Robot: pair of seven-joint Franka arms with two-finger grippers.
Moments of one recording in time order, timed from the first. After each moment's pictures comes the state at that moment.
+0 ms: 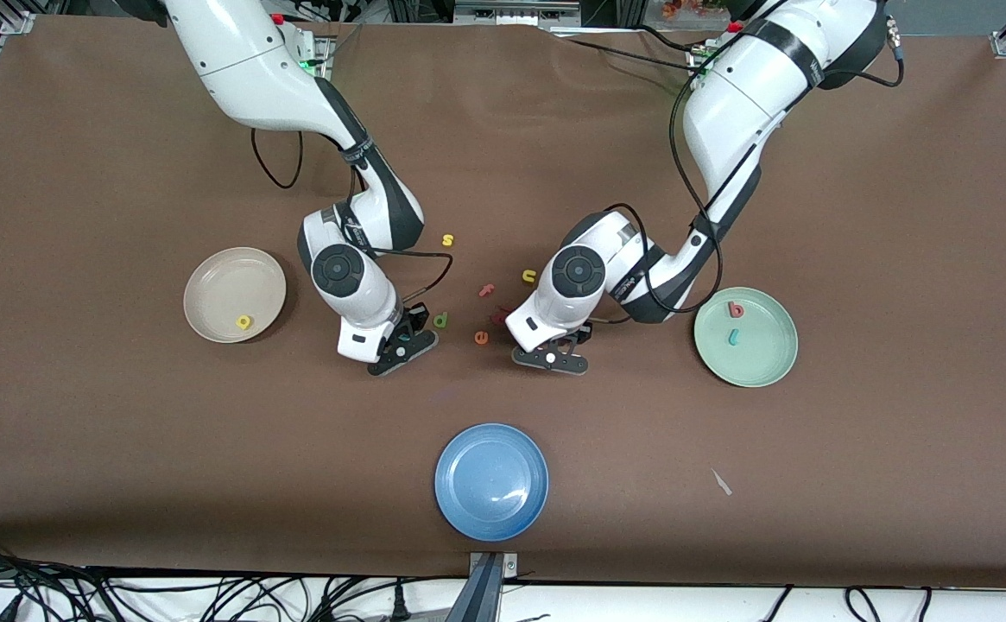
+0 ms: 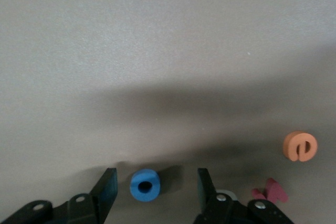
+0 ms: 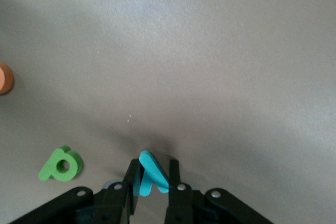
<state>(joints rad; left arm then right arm) -0.33 0.91 -0.38 -1.41 0.28 2.26 -0.60 0.54 0.72 -0.05 -1.67 0.12 2.40 -0.11</state>
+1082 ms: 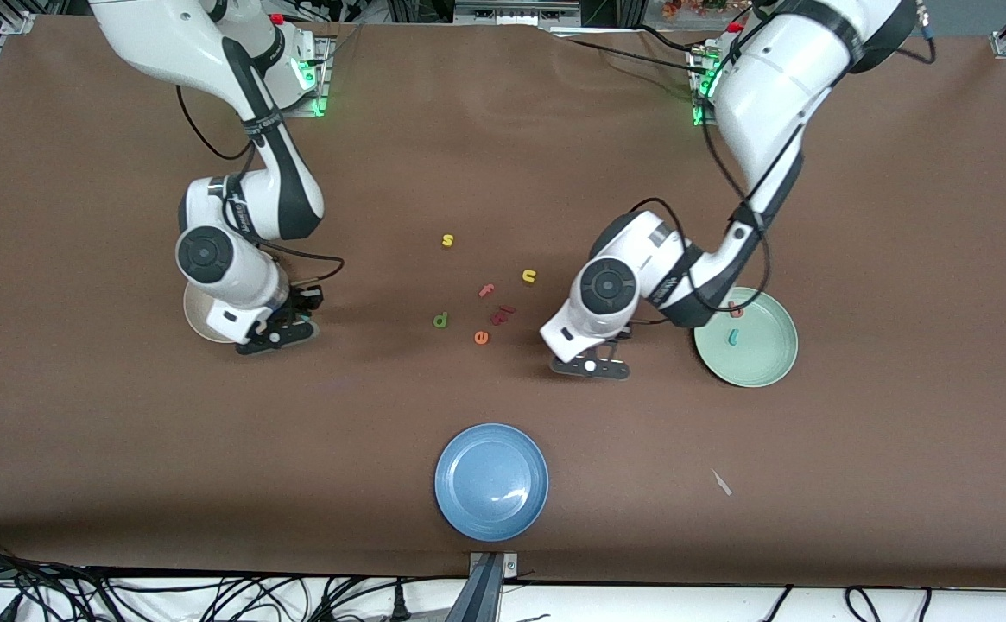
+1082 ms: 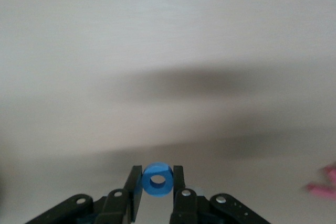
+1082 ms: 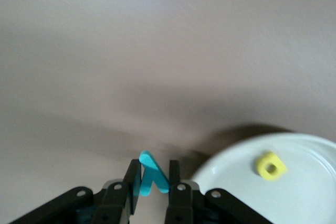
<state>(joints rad) -0.23 0.77 -0.38 -1.41 0.28 1.94 -0.54 0.51 0.43 -0.29 -2.07 0.12 2.39 -0.12</state>
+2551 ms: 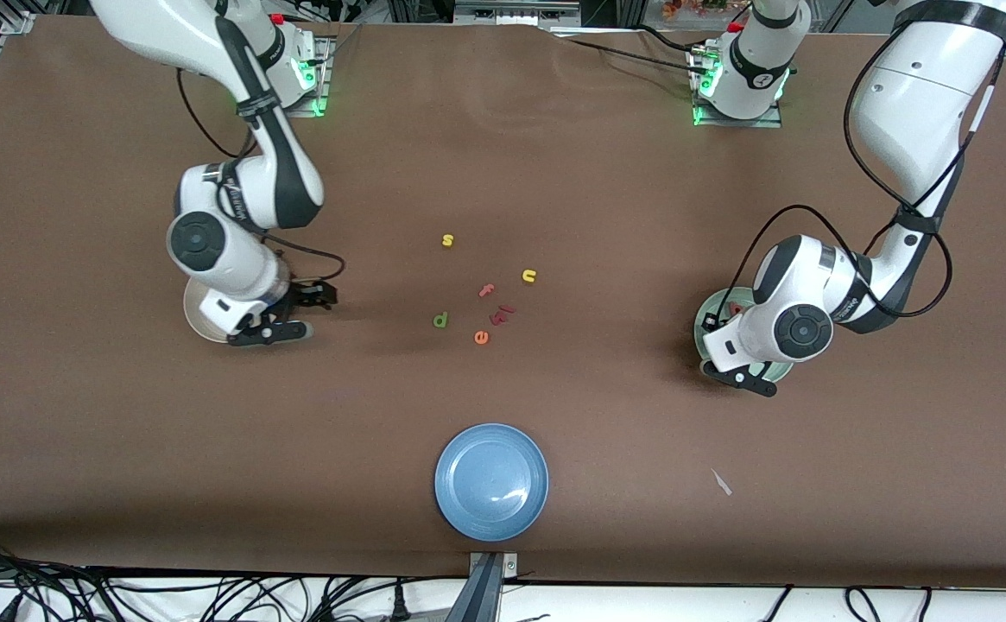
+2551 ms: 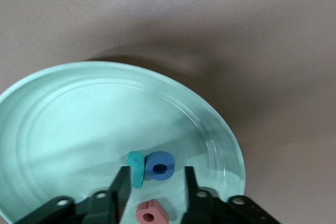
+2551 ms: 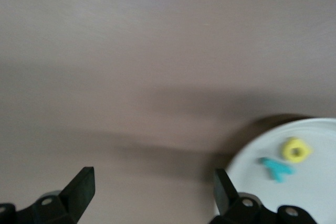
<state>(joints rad) 0.15 0.67 -0.38 -1.75 0.32 2.06 -0.03 0.53 0.42 -0.22 -1.98 0.15 2.32 0.15</state>
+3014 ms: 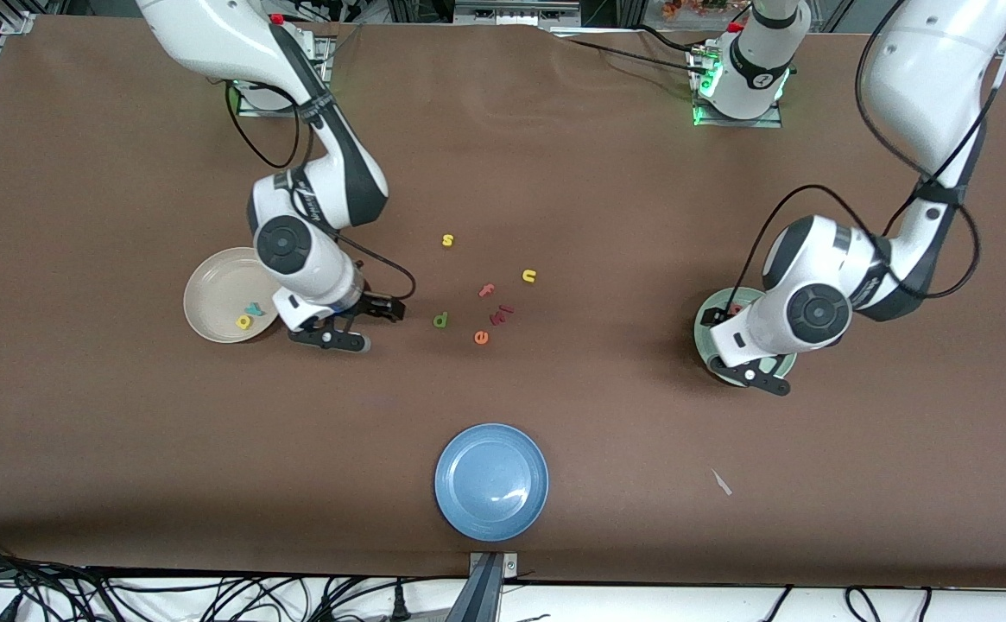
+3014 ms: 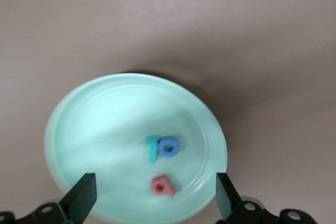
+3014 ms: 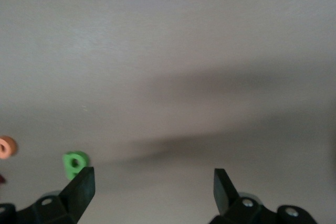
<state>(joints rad) 0.15 0.53 -0.40 -1.71 0.32 1.97 -0.03 0.55 0.55 -0.09 -1.79 0.15 2.32 0.58</state>
